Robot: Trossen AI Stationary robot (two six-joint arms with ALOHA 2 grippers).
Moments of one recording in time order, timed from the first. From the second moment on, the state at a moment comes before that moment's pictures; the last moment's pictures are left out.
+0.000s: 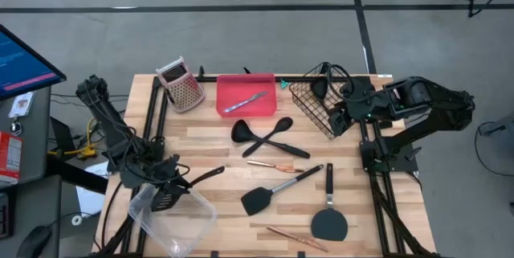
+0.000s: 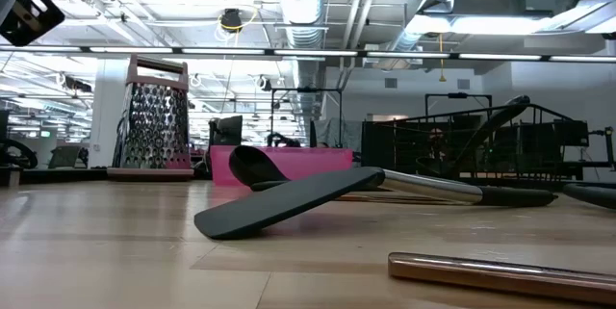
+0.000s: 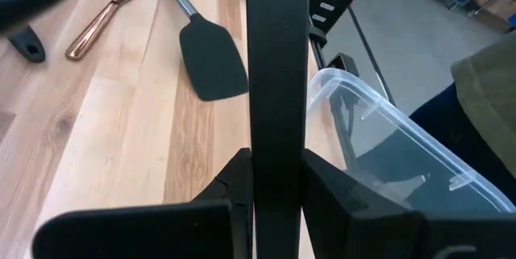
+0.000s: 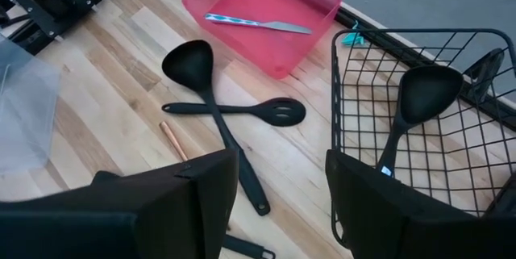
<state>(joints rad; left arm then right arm) -0.96 0.69 0.45 -0.33 -0.54 -0.80 0.16 1.21 1.66 -1.46 0.50 0.87</state>
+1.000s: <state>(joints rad) -0.89 0.65 0.51 -0.26 -0.54 -0.74 0.12 1.21 1.66 -1.46 0.50 0.85</state>
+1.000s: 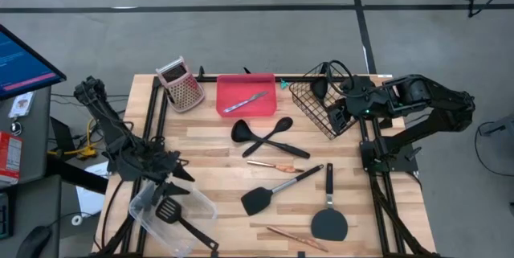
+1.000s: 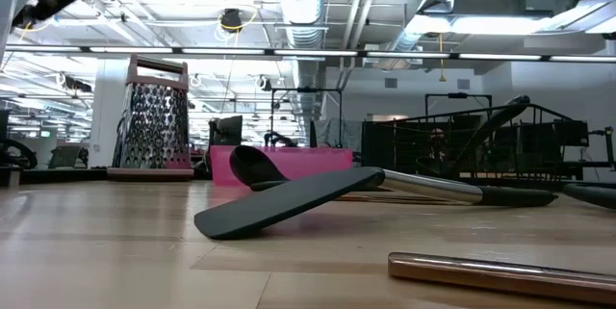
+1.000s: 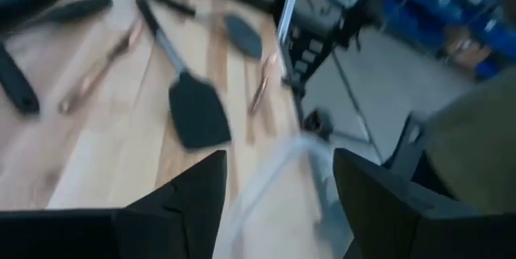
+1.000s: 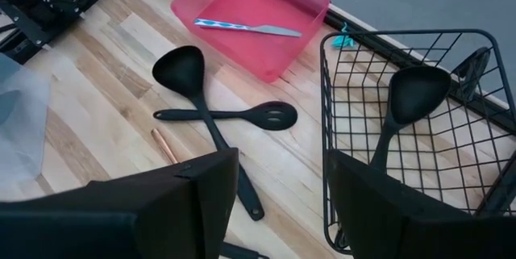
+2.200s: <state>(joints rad) -0.57 0.64 0.67 -0.04 -0.54 -0.49 0.12 1.69 1.29 -1.03 -0.03 -0.12</state>
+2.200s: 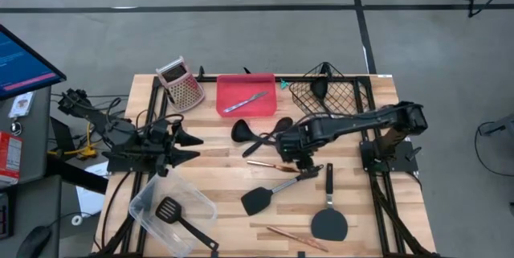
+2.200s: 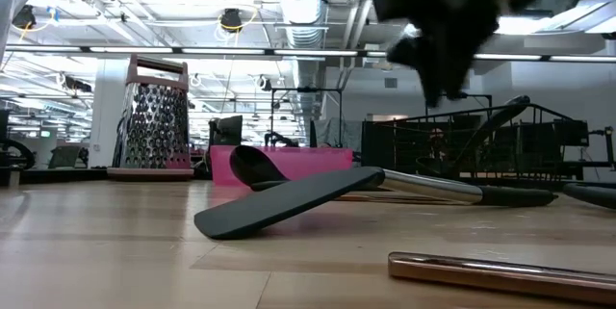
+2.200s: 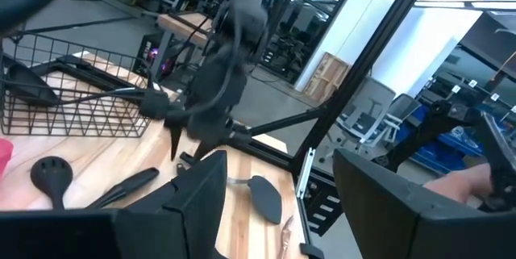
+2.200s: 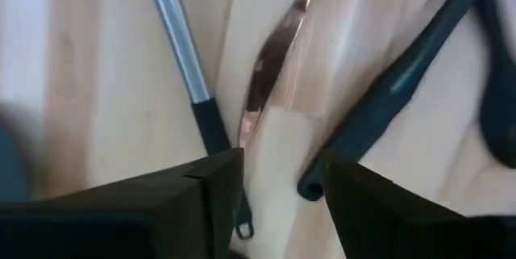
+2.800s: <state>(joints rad) -0.57 0.64 0.67 -0.04 -0.56 -0.48 0.23 1.69 0.99 -0.59 -0.08 -0.10</state>
